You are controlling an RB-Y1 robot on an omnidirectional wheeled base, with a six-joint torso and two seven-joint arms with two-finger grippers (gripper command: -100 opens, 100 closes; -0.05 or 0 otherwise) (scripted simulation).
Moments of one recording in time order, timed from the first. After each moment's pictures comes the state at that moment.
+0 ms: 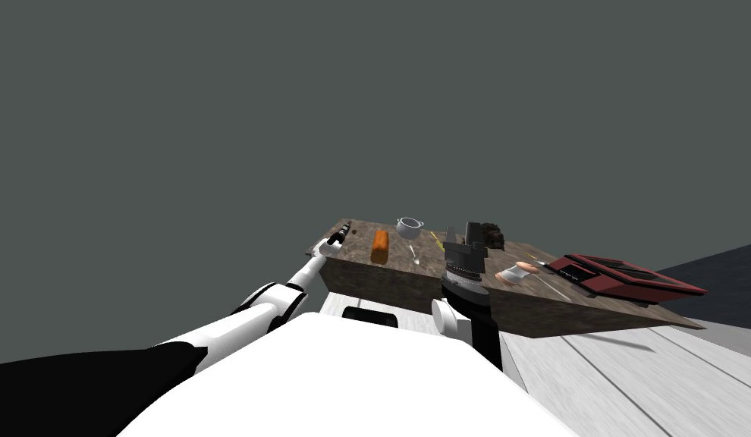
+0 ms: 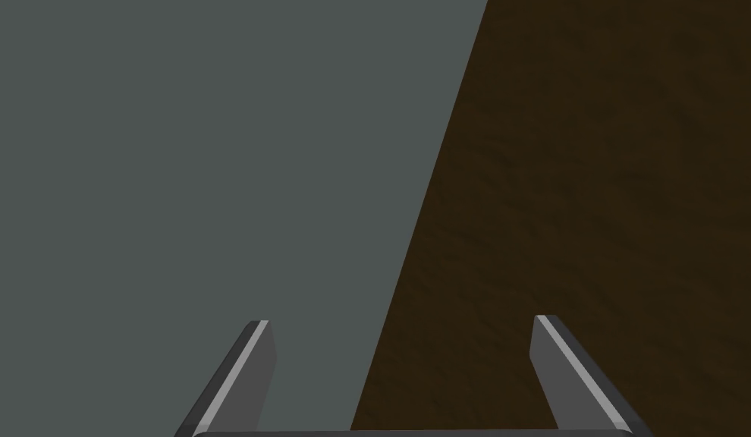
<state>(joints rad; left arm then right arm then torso) -0.41 0.33 -0.04 -1.15 0.02 0.09 -0.09 0.47 0.03 0.04 -2.40 0.12 -0.50 0.11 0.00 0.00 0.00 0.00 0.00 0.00</state>
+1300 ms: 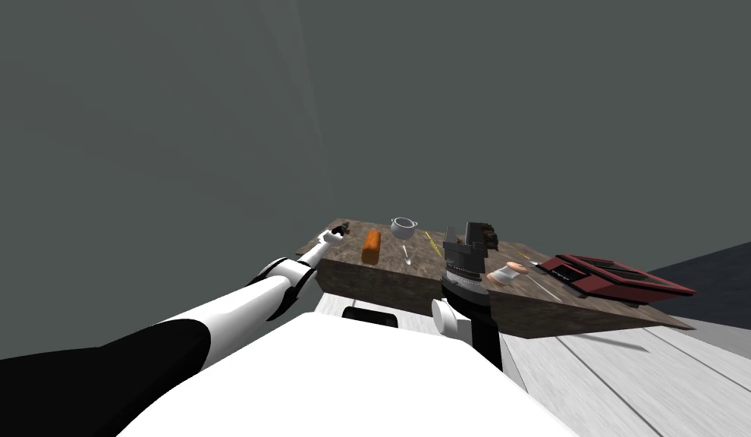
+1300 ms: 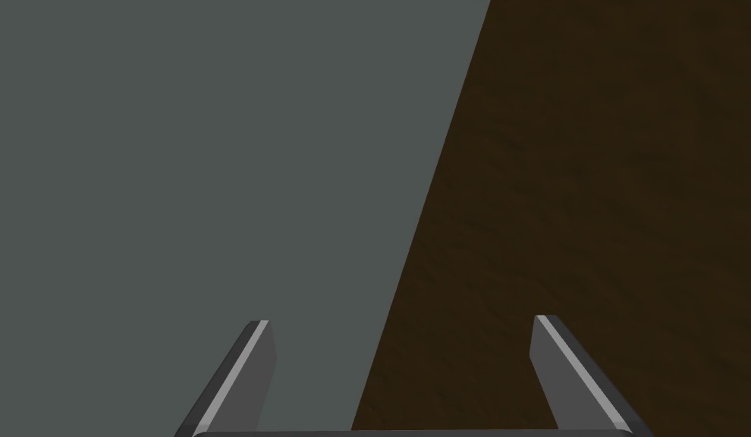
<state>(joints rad) -0.67 0.39 -0.06 -0.78 0.01 0.26 -0.08 0.47 0.03 0.04 -2.40 0.12 -0.50 0.11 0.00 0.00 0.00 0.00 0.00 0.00</state>
